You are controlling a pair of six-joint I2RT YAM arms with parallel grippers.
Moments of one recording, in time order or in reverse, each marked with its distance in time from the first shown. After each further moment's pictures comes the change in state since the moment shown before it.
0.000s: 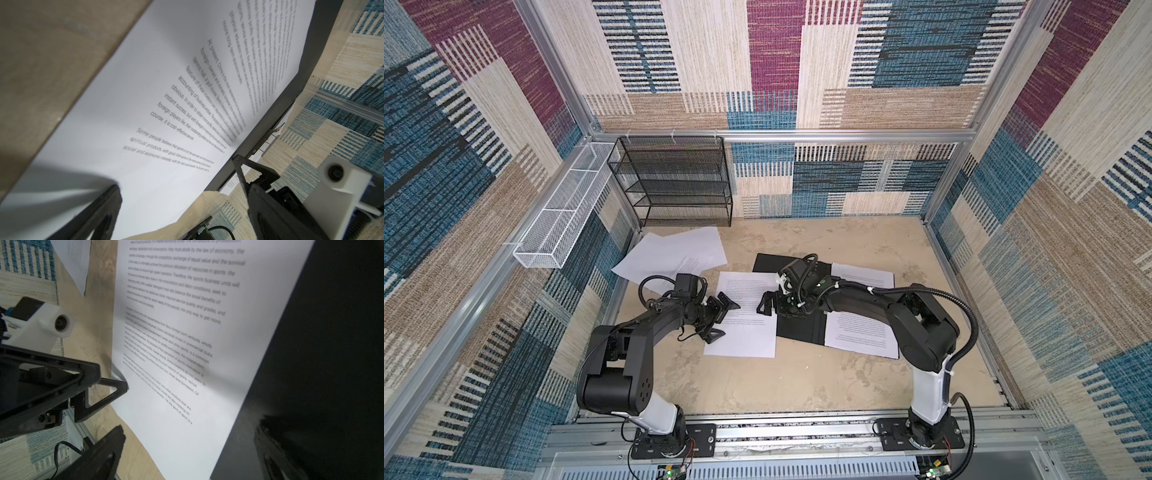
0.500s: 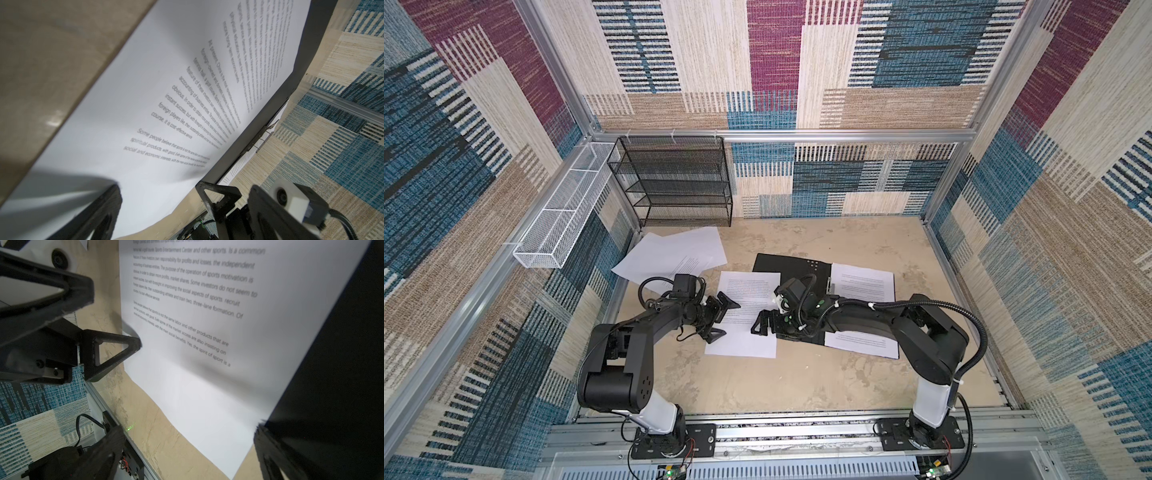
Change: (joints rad) left arm 0.014 0.011 -0.006 0.019 0.041 0.005; right arm 0.109 -0.067 -0.162 0.141 -0.051 0.169
